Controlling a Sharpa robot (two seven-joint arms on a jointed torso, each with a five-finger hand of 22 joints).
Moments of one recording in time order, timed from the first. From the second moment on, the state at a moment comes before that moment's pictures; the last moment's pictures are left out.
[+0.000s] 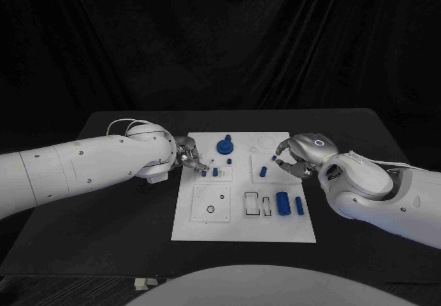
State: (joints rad) left arm 1.29 -0.71 -0.21 1.42 -1.09 0.07 -0.50; left_hand 1.14 0.05 -0.03 0.29 0.47 0.93 0.03 0.45 0.99 1.47 -0.03 1.56 1.31 1.47 -0.08 1.57 1.31 0.05 1.46 0.03 1.36 1.31; right arm 1.17 -0.92 -0.21 1.71 -1.83 -0.43 -0.46; right_hand 1.25 -0.08 0.36 0.14 0.39 0.83 0.10 0.26 0.20 1.47 0.02 1.57 1.31 1.47 -0.05 1.49 1.31 0.04 1.47 0.05 1.41 1.31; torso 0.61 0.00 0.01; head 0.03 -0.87
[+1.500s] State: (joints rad) left arm 1.28 -0.66 -0.21 1.38 -1.09 0.12 -0.51; left_hand 1.18 0.03 0.05 0.28 0.54 0.92 0.03 0.39 0.96 1.47 -0.03 1.54 1.31 1.47 -0.08 1.57 1.31 0.05 1.46 0.03 1.35 1.31; right arm 1.16 -0.92 -0.21 1.70 -1.83 -0.43 -0.46; right_hand 1.25 -0.08 0.36 0.14 0.39 0.83 0.10 0.26 0.20 1.47 0.02 1.57 1.31 1.47 -0.05 1.49 1.31 0.04 1.47 0.05 1.41 1.31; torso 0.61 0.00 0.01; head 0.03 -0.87
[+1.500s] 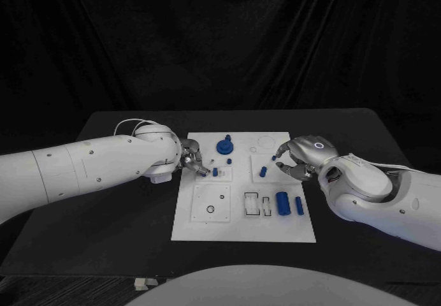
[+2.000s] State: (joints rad) left arm 1.28 -0.67 -0.21 1.39 -1.09 0.10 -0.47; left_hand 1.23 -0.02 0.29 0.20 0.59 0.93 0.05 0.37 0.97 1.47 -0.03 1.54 1.31 1.47 -0.08 1.57 1.31 0.05 1.46 0.03 1.35 1.31; right arm 1.16 -0.92 -0.21 1.70 -1.82 -0.42 -0.46; right_hand 1.25 -0.08 0.37 0.14 0.39 0.83 0.10 0.26 0.20 1.47 0.02 1.57 1.31 1.47 -0.05 1.48 1.31 0.04 1.47 0.05 1.41 1.31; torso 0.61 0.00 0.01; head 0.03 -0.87
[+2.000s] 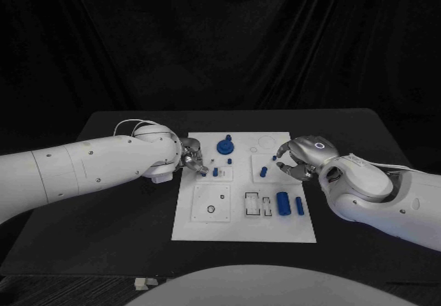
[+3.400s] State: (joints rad) left arm 1.30 -0.71 -0.21 1.42 -1.09 0.11 -0.46; left_hand 1.14 -0.08 0.46 0.11 0.50 0.94 0.04 0.38 1.01 1.47 -0.03 1.53 1.31 1.47 -0.08 1.57 1.31 0.05 1.45 0.03 1.34 1.31; right arm 1.15 -0.92 -0.21 1.70 -1.82 -0.42 -0.46; right_hand 1.25 -0.08 0.37 0.14 0.39 0.83 0.10 0.26 0.20 1.47 0.02 1.57 1.31 1.47 -0.05 1.48 1.31 0.04 1.47 0.05 1.41 1.31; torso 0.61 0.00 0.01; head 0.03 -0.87
